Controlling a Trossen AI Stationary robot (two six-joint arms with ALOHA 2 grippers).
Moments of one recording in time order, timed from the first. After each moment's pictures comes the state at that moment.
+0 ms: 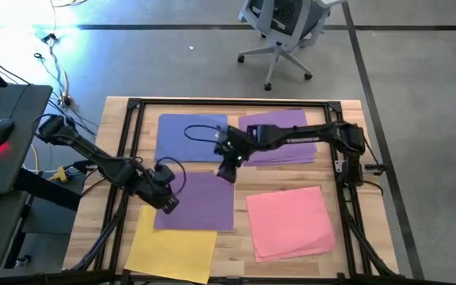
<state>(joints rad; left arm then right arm) -0.53 1.22 0.83 -0.86 -0.28 -1.28 -0.10 1.96 1.51 -0.42 -0.37 0.38</state>
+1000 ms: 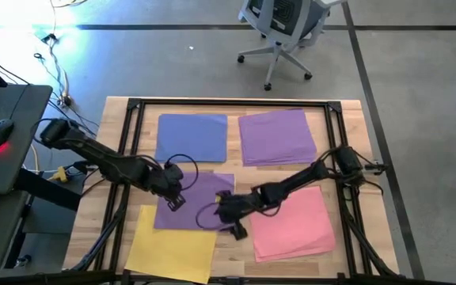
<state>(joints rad) -0.40 1.25 0.83 -0.82 -0.18 -1.10 0.34 2.10 1.26 0.14 -0.09 -0.08</state>
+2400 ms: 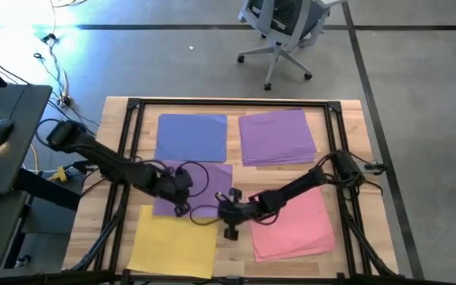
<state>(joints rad) -0.42 1.35 0.84 -0.66 -0.27 -0.85 0.37 2.09 1.32 -0.02 0.24 0.43</state>
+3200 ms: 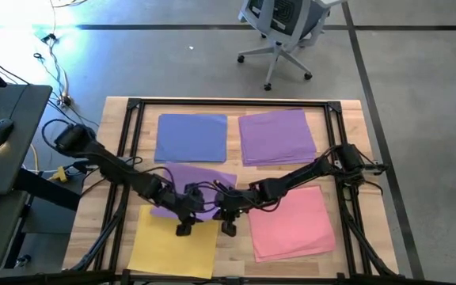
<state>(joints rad) -0.48 1.52 0.84 -0.19 -0.11 -0.41 0.29 2.04 1.33 0.05 -0.05 0.53</state>
